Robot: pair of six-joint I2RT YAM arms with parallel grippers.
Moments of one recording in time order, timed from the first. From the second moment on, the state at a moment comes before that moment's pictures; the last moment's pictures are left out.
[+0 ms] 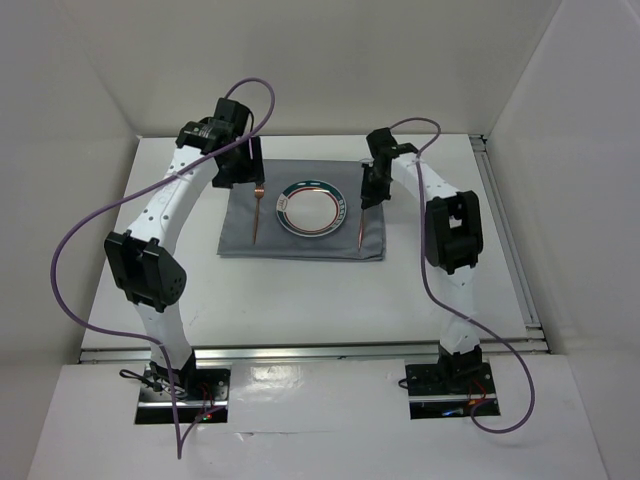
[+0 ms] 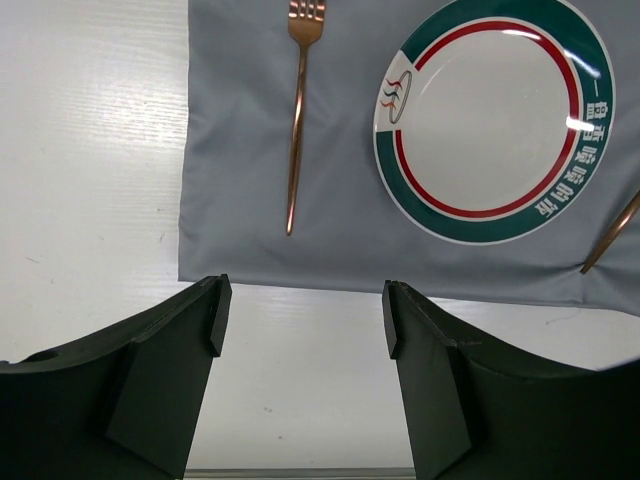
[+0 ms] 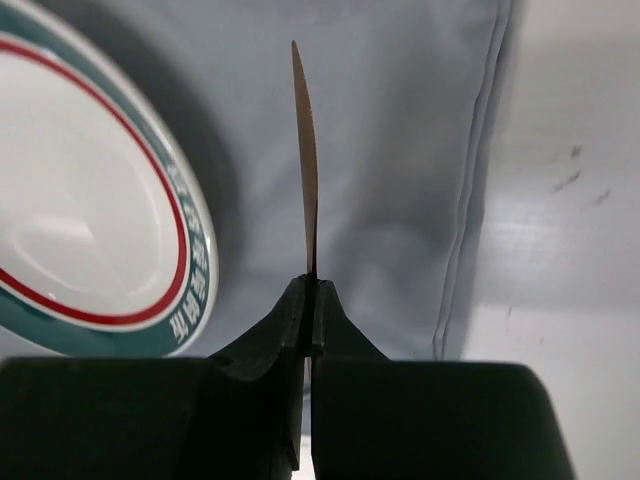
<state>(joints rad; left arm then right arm) -0.29 1.88 2.01 -1.12 -0.15 -0.40 0.28 2.23 1.90 -0.82 -0.06 0.41</state>
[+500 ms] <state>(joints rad) -0.29 1.87 1.94 -1.11 -0.15 -0.40 0.26 2.35 2.04 -0.87 -0.12 0.37</state>
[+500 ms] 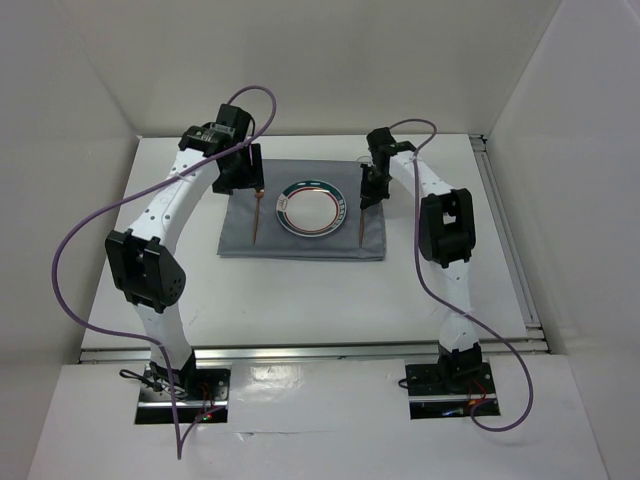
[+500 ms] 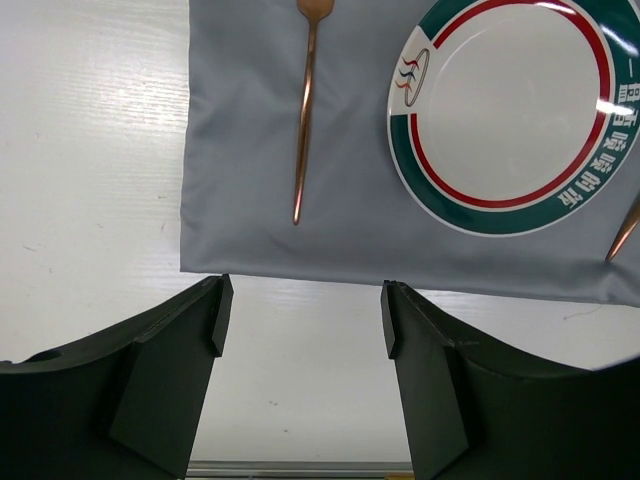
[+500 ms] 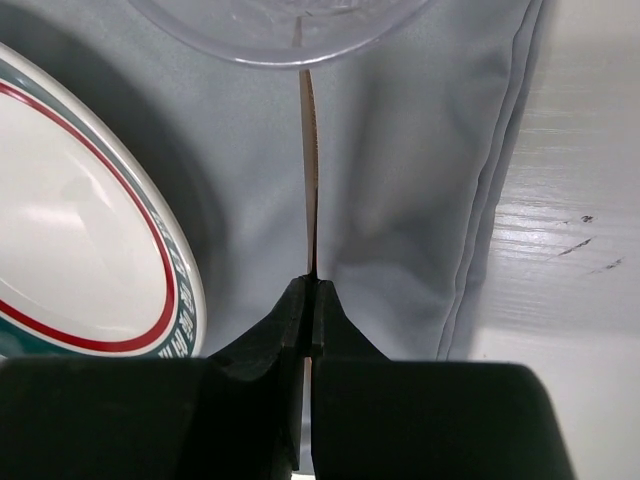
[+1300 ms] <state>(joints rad) -0.29 1.81 1.90 -1.10 -0.15 -0.40 0.27 2.18 1.88 -0.85 -0.12 0.41</state>
